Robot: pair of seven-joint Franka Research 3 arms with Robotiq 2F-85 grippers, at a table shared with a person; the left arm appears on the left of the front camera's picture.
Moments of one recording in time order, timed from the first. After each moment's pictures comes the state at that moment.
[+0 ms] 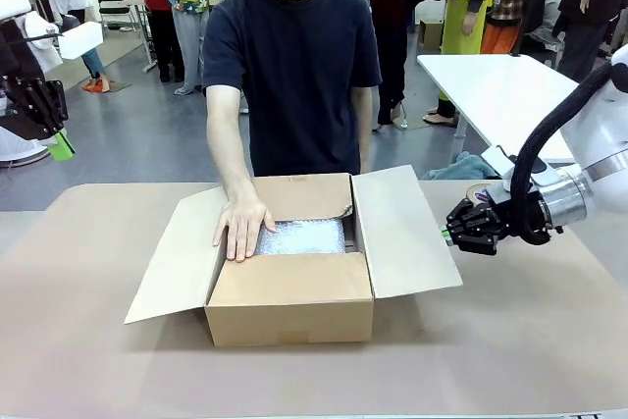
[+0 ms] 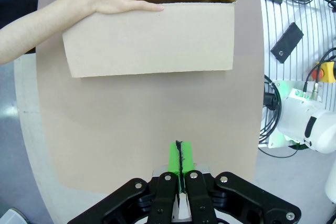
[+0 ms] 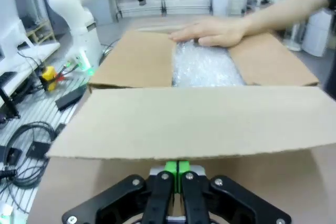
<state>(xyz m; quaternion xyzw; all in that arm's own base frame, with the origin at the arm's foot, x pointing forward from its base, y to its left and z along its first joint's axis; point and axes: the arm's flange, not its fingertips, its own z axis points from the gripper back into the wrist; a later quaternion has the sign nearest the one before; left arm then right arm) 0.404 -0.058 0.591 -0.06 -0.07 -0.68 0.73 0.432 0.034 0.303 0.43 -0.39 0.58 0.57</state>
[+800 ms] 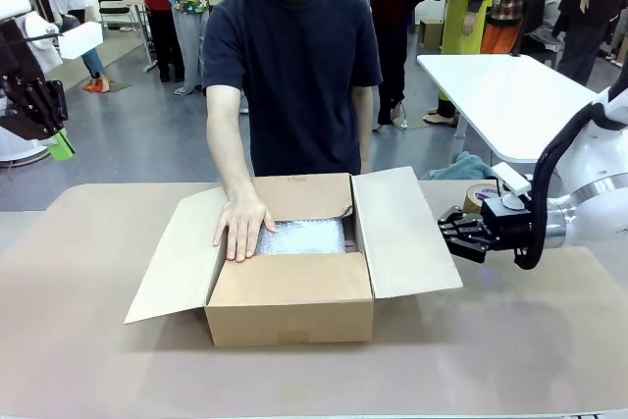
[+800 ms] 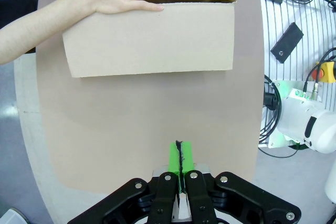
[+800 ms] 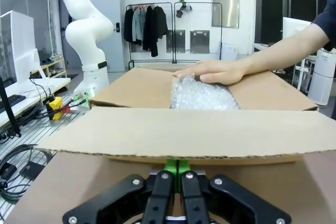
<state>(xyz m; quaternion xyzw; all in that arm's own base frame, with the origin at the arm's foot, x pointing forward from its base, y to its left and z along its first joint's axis) 0.404 -0.058 0.591 -0.06 -0.07 -0.68 0.73 0.450 0.037 0.253 0.51 -0.46 0.54 0.49</state>
